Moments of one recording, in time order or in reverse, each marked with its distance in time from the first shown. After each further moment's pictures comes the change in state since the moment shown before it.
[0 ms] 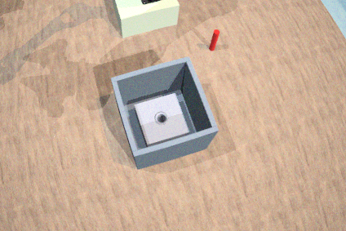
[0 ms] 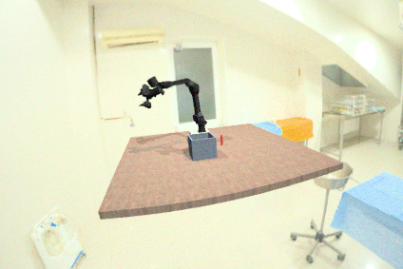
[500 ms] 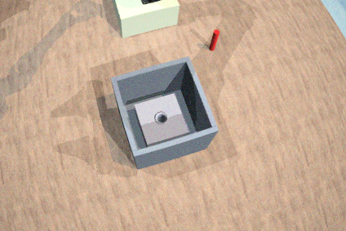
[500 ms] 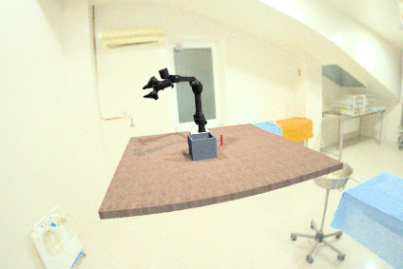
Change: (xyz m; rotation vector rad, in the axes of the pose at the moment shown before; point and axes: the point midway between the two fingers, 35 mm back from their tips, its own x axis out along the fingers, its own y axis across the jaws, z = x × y) arm -0.105 0.014 0.069 0.293 -0.313 0.182
